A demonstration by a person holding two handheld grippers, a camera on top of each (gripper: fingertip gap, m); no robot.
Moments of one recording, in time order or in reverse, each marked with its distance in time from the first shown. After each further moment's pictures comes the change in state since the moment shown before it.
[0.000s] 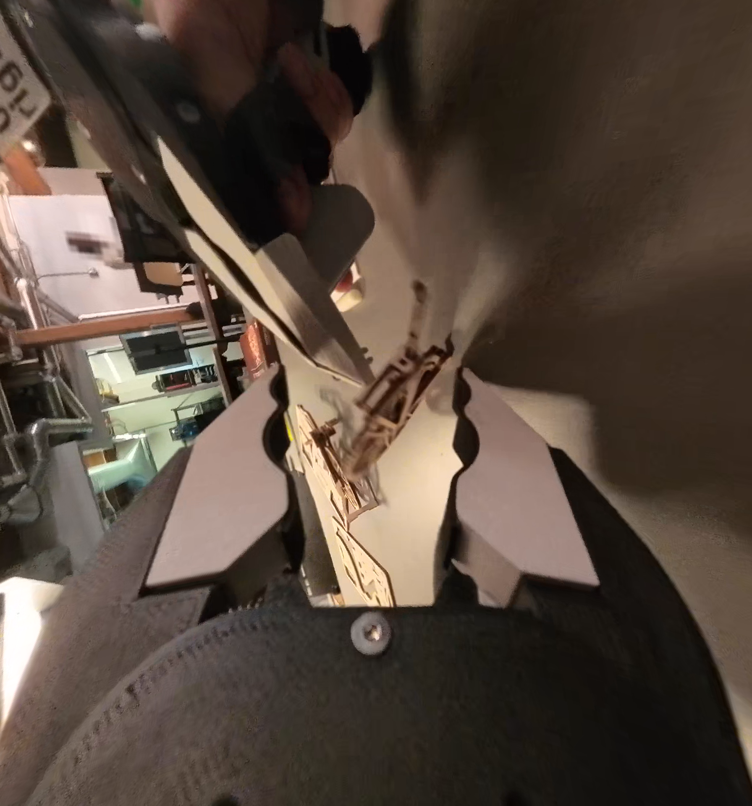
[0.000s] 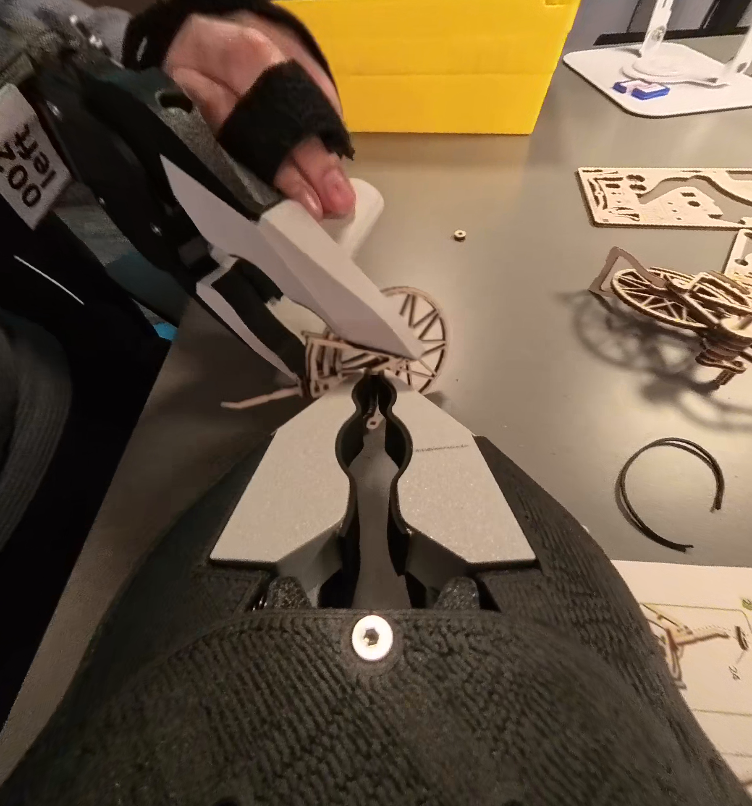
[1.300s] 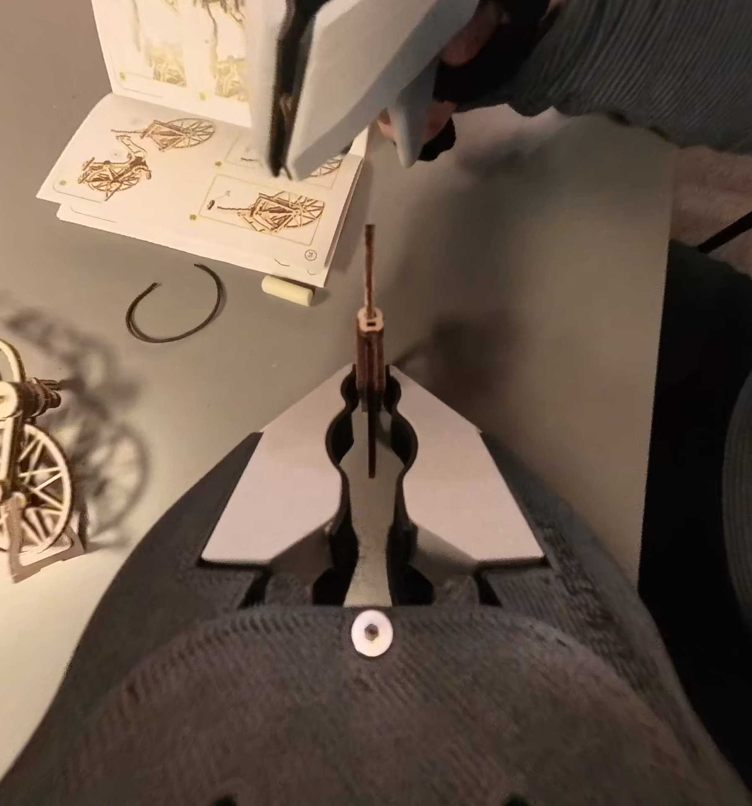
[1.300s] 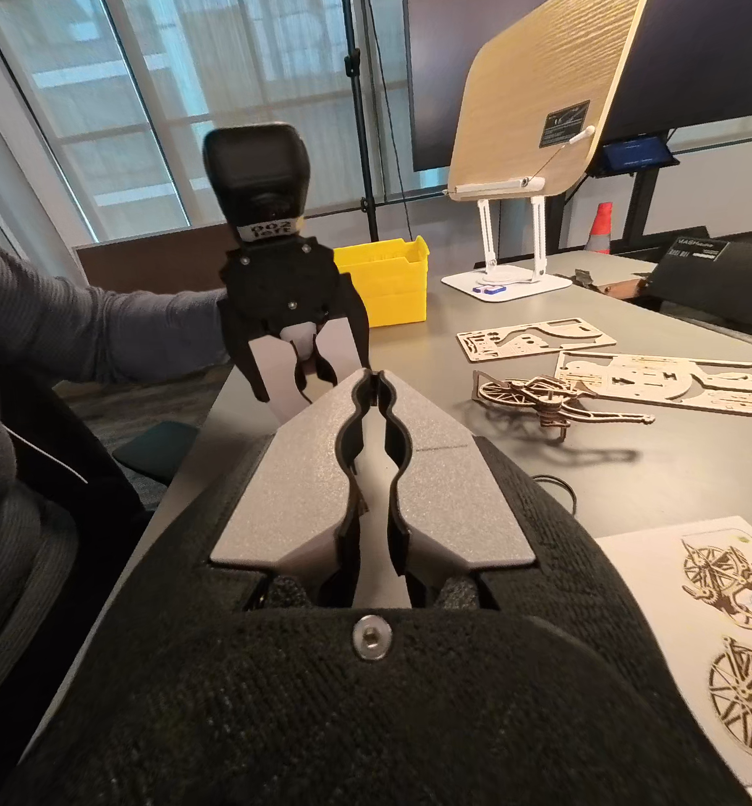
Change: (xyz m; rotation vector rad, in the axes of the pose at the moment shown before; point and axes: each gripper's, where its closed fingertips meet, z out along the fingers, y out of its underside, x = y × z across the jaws) left arm -0.013 -0.001 0.013 0.193 0.670 -1.056; right arm 0.041 -0.056 -0.071 0.468 0.120 0.115
